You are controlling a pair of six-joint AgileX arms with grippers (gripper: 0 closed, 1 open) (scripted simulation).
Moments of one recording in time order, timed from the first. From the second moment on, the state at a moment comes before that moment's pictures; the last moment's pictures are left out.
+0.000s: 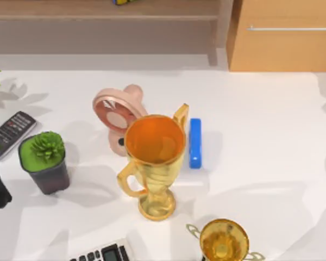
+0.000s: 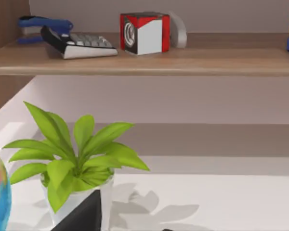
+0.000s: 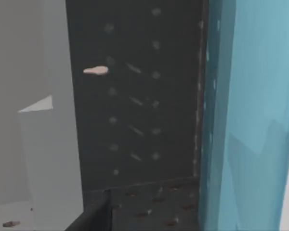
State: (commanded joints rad) left arm 0.00 0.00 0.00 0.00 0.00 0.00; right arm -0.48 1.98 1.01 0.69 -0.42 1.46
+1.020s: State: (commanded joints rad) left arm 0.00 0.00 0.00 0.00 0.00 0.00; right arm -0.55 1.84 0.82 0.74 -0.49 1.45
